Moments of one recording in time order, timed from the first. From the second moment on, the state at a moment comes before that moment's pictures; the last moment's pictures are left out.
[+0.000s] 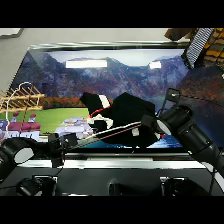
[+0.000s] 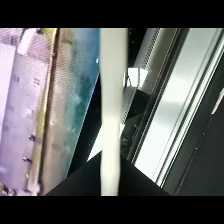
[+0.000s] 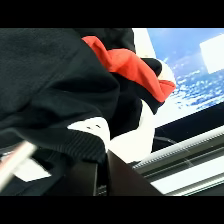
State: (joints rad) left arm -0.53 -0.66 0.58 1.45 -1.22 -0.78; right arm 0.61 -0.99 1.05 -1.86 1.44 2.58
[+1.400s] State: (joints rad) left arm -0.63 -0.64 0.60 1.63 -1.14 -0.87; right arm 0.61 -0.99 1.12 -1.87 1.50 2.50
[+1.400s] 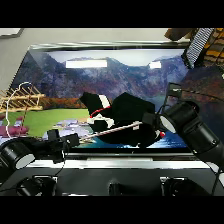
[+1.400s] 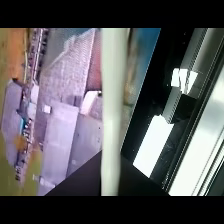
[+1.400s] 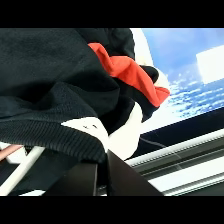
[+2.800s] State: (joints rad) left arm -0.65 -0.80 0.73 1.71 -1.06 -0.73; right arm 0.61 -0.95 1.31 -1.81 1.68 2.17
